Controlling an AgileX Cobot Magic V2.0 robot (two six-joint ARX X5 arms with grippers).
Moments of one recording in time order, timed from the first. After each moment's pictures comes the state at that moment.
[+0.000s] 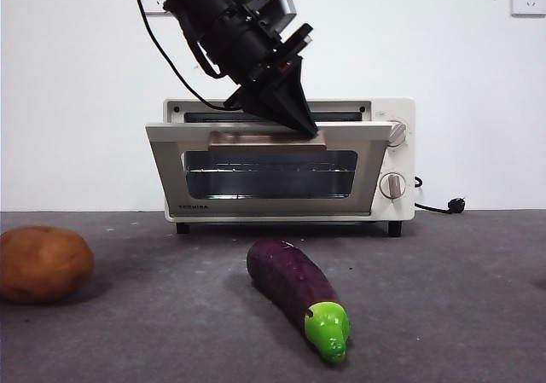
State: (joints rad) left arm -0.54 2.02 1.81 -0.66 0.44 0.23; right arm 0.05 1.03 2.19 -1.31 -0.48 0.25
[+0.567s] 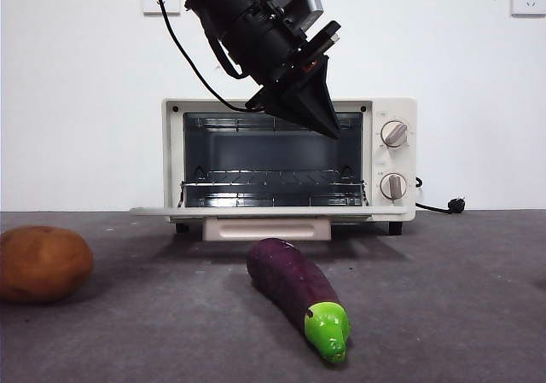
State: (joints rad) left arm -0.60 2.03 1.81 -0.66 0.43 0.23; right arm 0.05 1.04 2.19 -1.32 -0.48 0.25
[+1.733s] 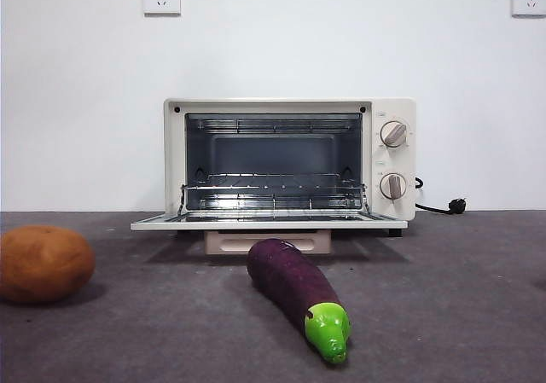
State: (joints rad) left arm -0.35 1.52 2.35 -1.02 0.21 0.17; right arm 0.09 1.11 2.19 -1.34 -0.48 0.24
